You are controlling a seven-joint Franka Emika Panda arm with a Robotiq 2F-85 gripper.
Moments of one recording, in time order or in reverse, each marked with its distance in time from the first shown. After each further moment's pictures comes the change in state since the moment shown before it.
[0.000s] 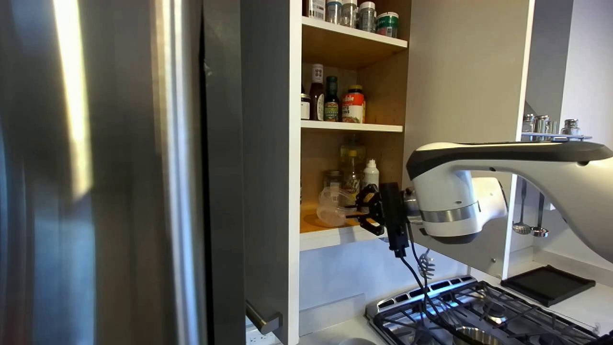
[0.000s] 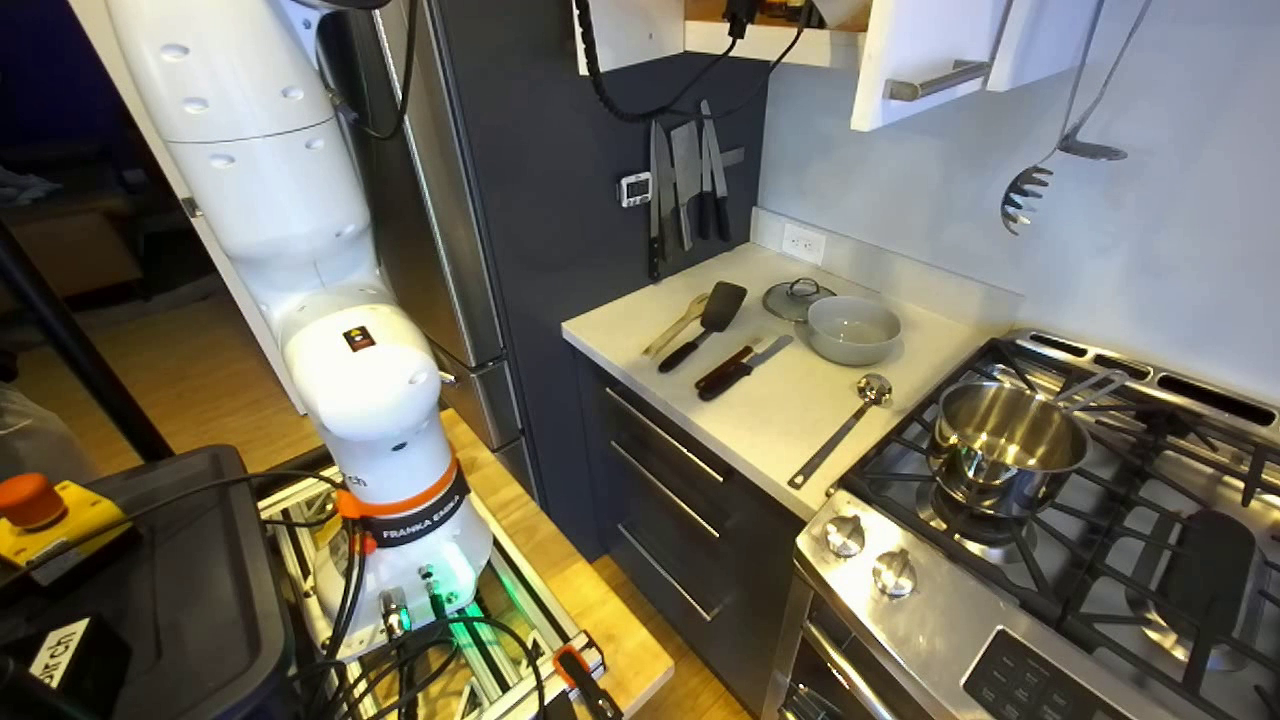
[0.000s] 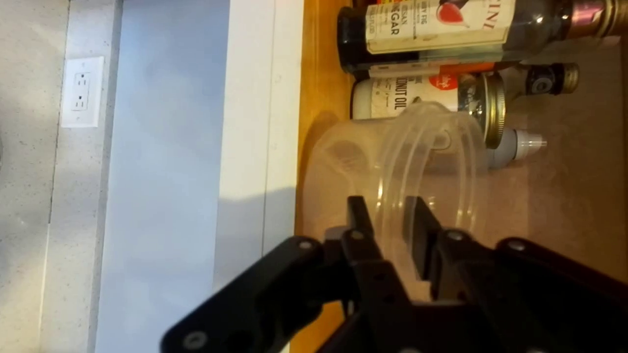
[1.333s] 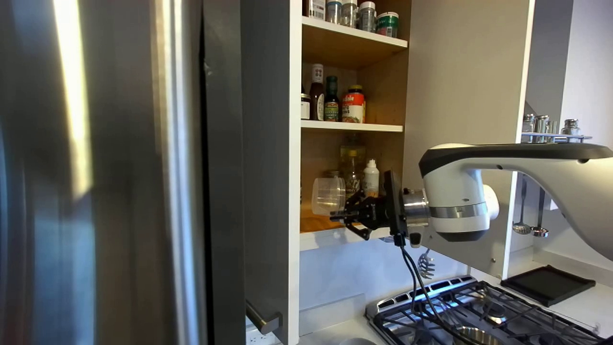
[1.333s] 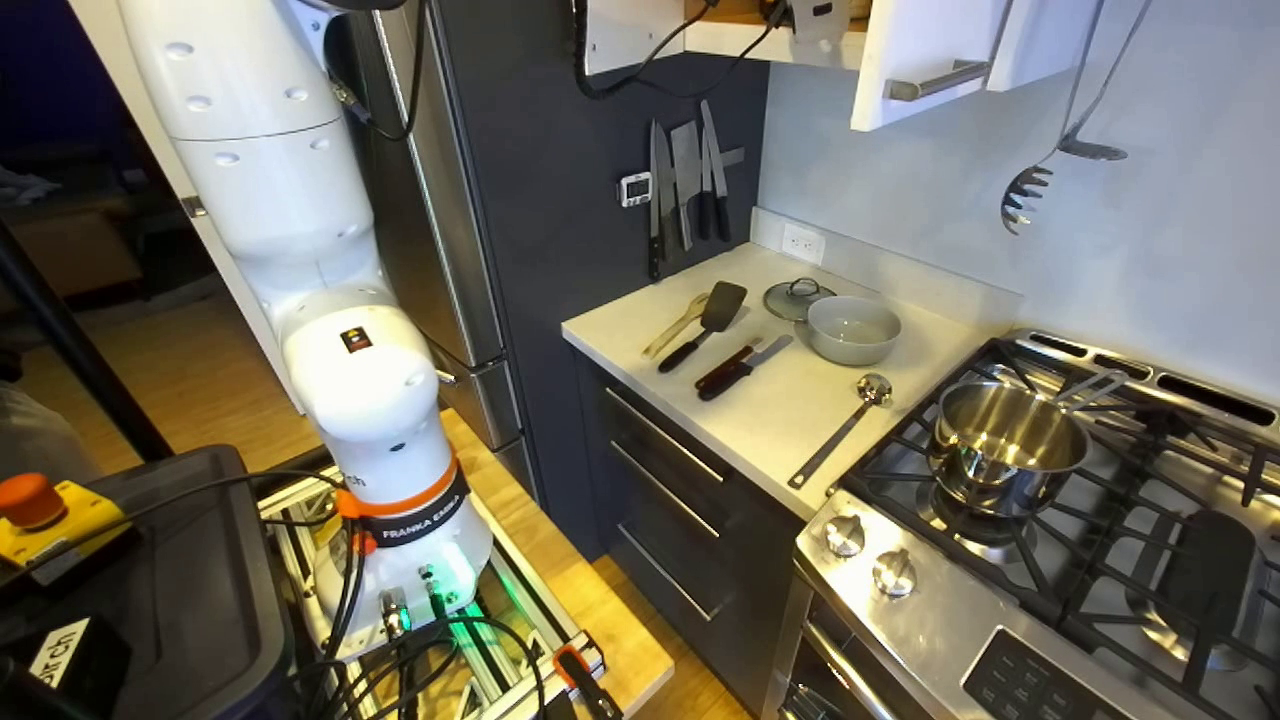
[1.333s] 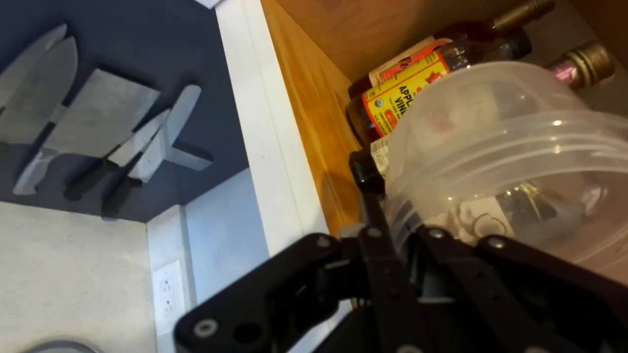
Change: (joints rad) arm -0.025 0.022 -0.039 0.019 0.099 -0.405 0.320
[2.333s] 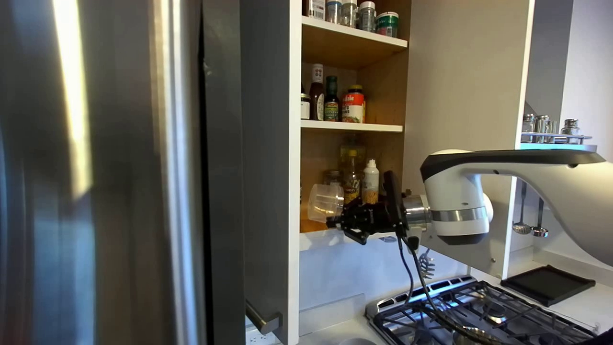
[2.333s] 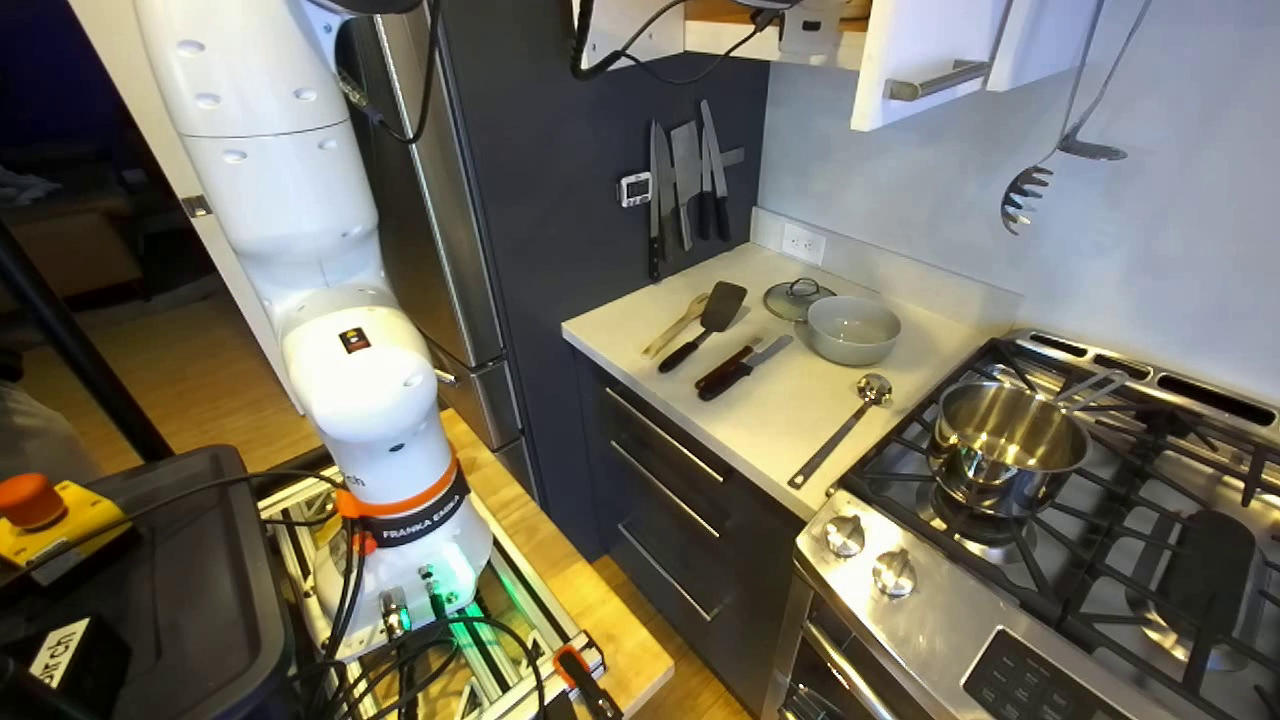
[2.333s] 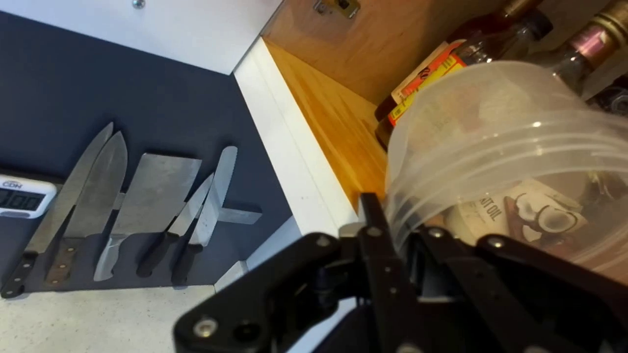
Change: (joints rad) arm -0.010 0.028 -0.014 0.006 0.028 -0.128 0.216
